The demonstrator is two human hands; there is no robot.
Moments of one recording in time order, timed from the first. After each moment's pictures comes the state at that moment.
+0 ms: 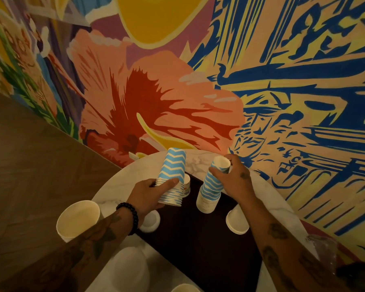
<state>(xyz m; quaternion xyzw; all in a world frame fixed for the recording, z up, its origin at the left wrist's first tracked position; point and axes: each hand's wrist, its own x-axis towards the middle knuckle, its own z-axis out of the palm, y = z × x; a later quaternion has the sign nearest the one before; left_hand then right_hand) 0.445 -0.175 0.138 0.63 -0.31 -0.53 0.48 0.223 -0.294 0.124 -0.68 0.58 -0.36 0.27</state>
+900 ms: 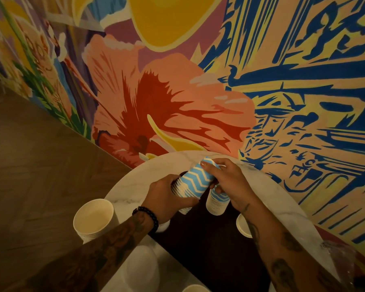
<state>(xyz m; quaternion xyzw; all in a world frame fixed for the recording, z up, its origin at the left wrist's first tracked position) 0.443 -0.172 0.134 0.69 -0.57 -0.24 0.36 0.268 -0.261 0.161 -0.56 0.50 -0.36 0.55</state>
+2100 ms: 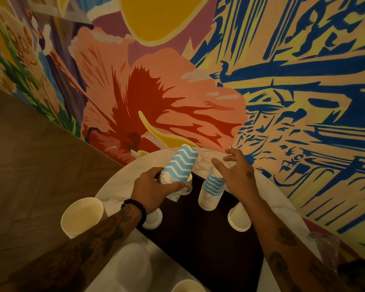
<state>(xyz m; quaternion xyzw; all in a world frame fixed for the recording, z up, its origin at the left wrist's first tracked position) 0.449 -0.179 0.136 0.70 -0.50 -0.28 0.42 0.227 -0.278 0.141 -0.66 0.57 -0.38 0.31</state>
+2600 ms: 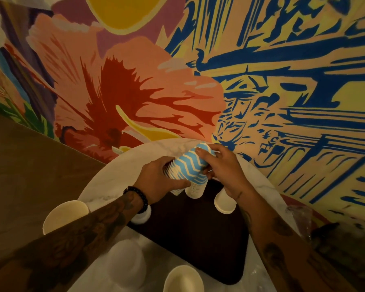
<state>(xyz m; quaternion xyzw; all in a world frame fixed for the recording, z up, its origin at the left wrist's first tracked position) 0.426 -0.199 0.147 0.62 -0.65 -0.27 0.35 0.231 -0.247 0.169 -0.53 0.53 -0.43 0.51</state>
